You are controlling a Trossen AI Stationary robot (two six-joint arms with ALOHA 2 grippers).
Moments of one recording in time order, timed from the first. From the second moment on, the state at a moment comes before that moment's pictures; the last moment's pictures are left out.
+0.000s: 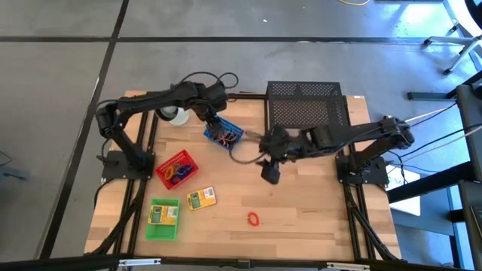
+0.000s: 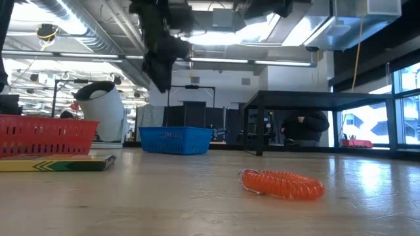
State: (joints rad) left arm 0.44 1.63 1.44 -1.07 -0.03 -0.08; right arm 0.21 1.54 1.52 -0.84 0.21 0.43
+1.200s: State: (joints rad) left arm 0.19 1.23 1.48 -1.22 0.03 -0.12; right arm 0.46 1.93 1.14 -0.19 0.04 0.26
